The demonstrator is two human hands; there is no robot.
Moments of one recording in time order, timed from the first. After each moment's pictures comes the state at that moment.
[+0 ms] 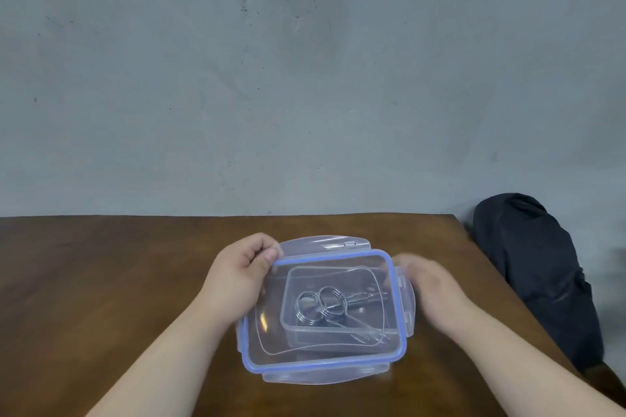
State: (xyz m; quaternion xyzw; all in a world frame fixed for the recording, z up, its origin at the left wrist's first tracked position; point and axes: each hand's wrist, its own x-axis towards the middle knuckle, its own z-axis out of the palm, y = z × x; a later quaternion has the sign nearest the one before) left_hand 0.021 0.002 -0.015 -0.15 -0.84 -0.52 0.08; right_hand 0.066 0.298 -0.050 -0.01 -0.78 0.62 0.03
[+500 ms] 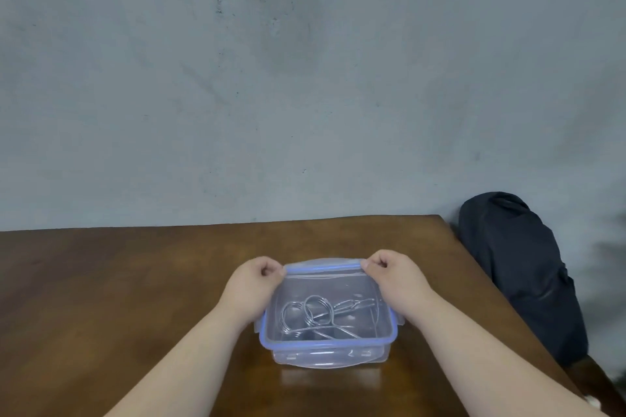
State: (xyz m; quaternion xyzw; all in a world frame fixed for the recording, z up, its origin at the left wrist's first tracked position) left_hand -0.034 0.042 -0.065 -0.04 -0.89 -0.46 -0.01; right_hand 0.024 0.294 -0.060 -0.15 -0.87 0.46 0.08
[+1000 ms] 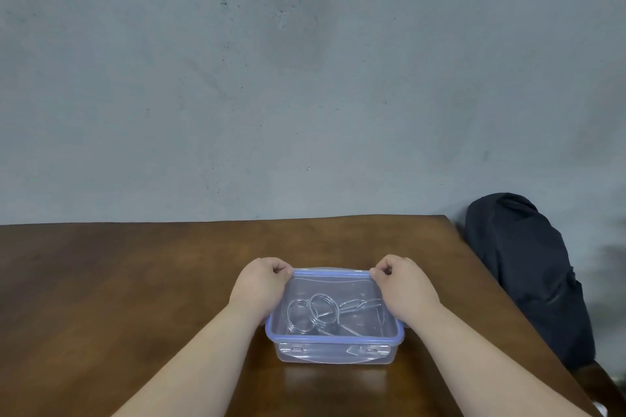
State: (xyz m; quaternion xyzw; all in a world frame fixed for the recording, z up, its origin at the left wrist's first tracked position) left_hand -0.047 0.053 -0.072 -0.01 -0.92 -0.40 -0.02; right_hand 0.009 0.297 -0.081 -0.18 -0.92 0.32 0.09
